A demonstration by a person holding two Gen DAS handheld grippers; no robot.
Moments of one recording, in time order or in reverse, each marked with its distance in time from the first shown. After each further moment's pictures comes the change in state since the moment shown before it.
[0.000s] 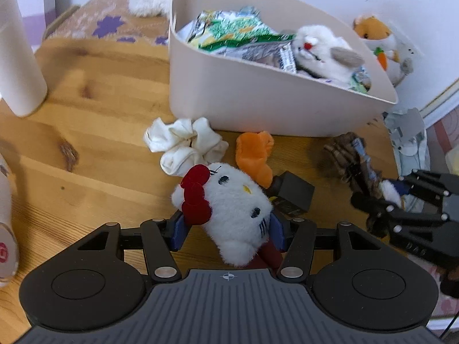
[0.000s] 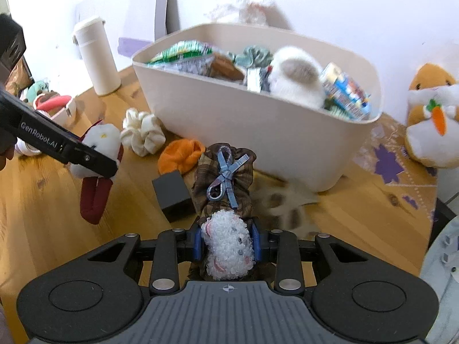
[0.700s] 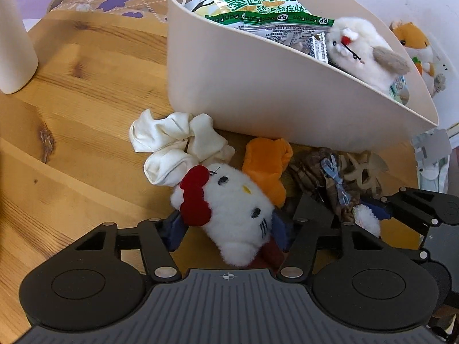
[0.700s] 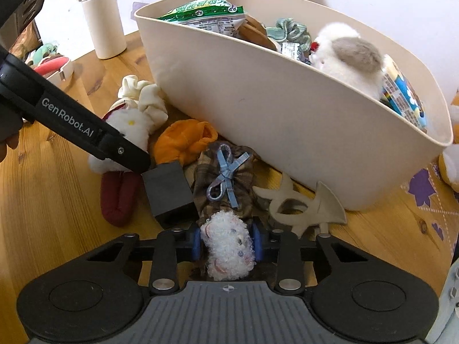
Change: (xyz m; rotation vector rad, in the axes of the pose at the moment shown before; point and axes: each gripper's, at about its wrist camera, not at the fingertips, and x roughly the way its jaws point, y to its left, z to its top) left arm 0.048 -0.001 0.015 -0.121 0.048 0.049; right arm 0.060 0.014 0.012 -0.109 0.118 0.020
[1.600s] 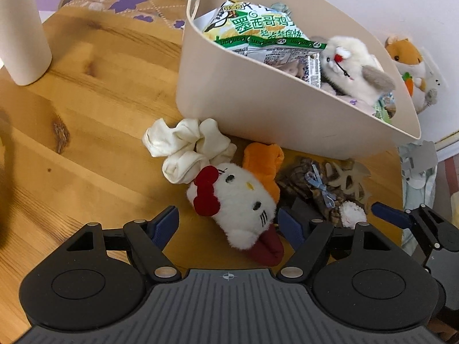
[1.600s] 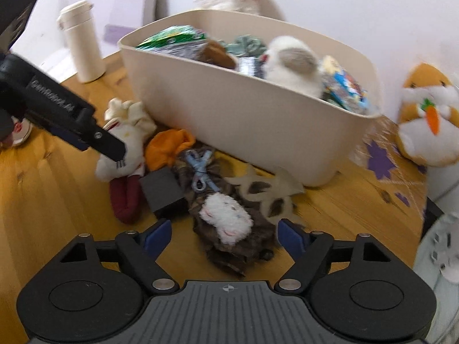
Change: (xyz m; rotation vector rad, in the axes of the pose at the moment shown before) left arm -0.027 0.008 0.000 -0.058 0.000 -0.032; right arm -0.033 -0.001 -0.014 0.066 -0.054 -0.086
